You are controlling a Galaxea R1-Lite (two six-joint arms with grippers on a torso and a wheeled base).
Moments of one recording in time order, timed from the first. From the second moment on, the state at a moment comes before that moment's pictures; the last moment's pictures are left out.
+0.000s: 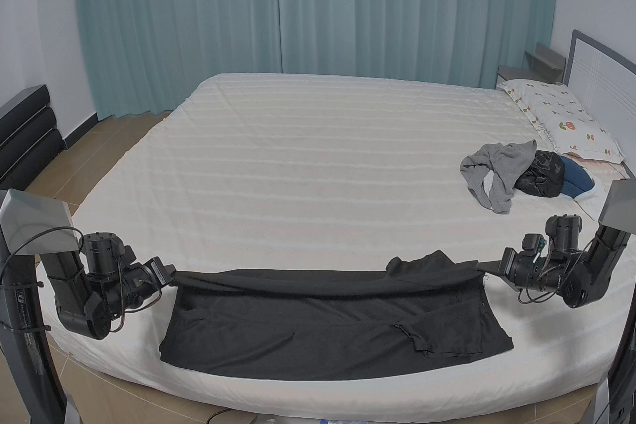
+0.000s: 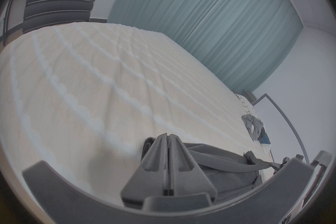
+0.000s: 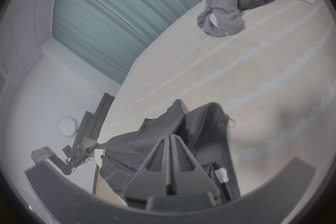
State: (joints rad) left arm 0.07 2.28 -0.47 -1.30 -0.28 -0.54; right arm -0.06 2.20 -0.57 -1.05 0.55 0.51
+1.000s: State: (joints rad) left arm 0.08 2.30 -0.22 -1.41 -0.32 -0.42; right arm -0.11 2.24 -0.33 -1.15 0.58 0.40
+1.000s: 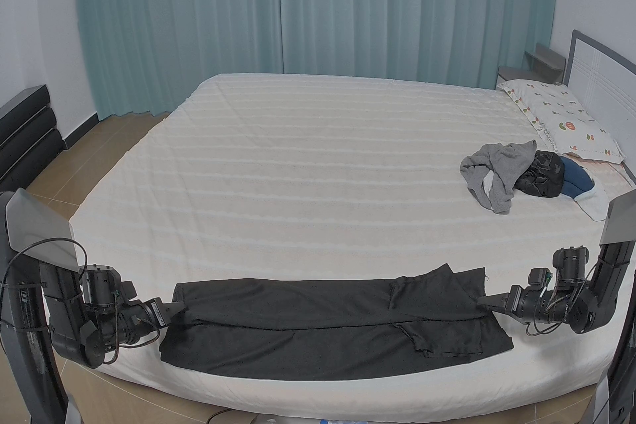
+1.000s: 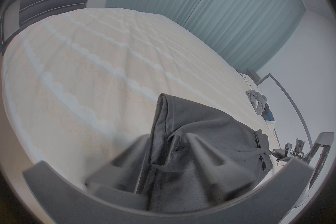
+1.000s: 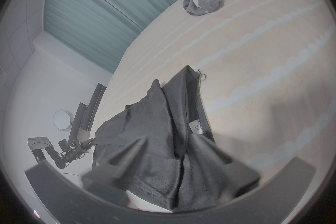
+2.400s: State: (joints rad) left arm 0.04 2.32 -0.59 -1.09 -0.29 -0.62; right arm -0.08 2.31 -0.65 -1.02 0.47 0.69
